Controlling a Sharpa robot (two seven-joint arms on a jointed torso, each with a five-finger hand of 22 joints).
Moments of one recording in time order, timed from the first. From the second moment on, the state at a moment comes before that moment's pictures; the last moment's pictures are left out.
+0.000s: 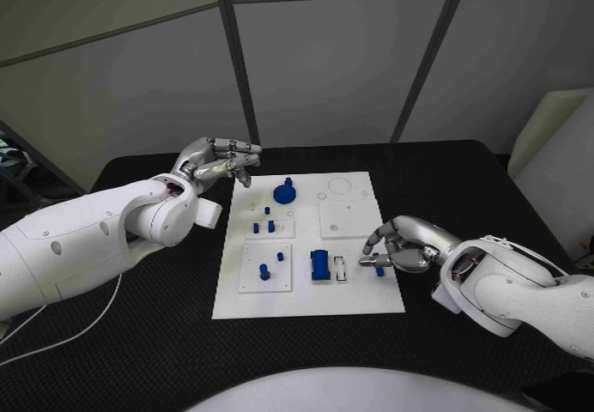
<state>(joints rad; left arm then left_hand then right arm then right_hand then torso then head) 1.08 -0.84 0.09 1.40 -0.25 -0.25 0.30 1.42 -0.10 0.46 0.01 0.15 0.97 0.19 0.19 0.07 1.02 0.11 0.44 0.18 1.18 0.02 0.95 0.42 0.19 1.15 0.12 0.53 1.01 0.95 -1.09 0.01 1.87 -1.32 -0.40 -0.22 1.43 0.09 -0.25 0.22 0.21 0.93 0.10 0.33 0.36 1.36 0.02 1.15 1.41 1.47 -0.06 1.50 1.31 0.06 1.41 0.06 1.37 1.31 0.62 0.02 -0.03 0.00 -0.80</state>
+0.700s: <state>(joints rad) 1.08 -0.85 0.09 1.41 -0.25 -0.25 0.31 1.42 -0.10 0.46 0.01 0.15 0.97 0.19 0.19 0.07 1.02 0.11 0.44 0.18 1.18 0.02 0.95 0.42 0.19 1.15 0.12 0.53 1.01 0.94 -1.10 0.01 1.84 -1.51 -0.37 -0.43 1.43 0.07 -0.29 0.24 0.28 1.03 0.10 0.23 0.29 1.35 0.02 1.08 1.19 1.47 -0.05 1.48 1.31 0.06 1.41 0.06 1.35 1.30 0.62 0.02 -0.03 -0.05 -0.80</state>
